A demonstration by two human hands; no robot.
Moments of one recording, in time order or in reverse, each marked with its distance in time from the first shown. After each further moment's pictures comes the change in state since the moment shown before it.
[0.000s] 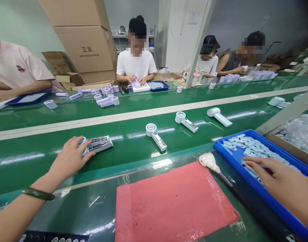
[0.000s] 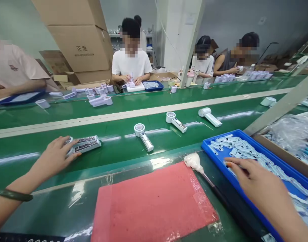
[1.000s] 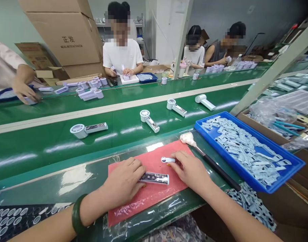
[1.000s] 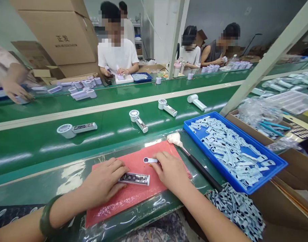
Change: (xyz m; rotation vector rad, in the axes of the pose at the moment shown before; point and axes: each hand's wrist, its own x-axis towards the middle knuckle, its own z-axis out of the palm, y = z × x) left_hand -0.066 0.239 -0.121 -0.532 -0.182 0.630; right_hand -0.079 -0.151 0.029 0.373 -0.273 -0.362
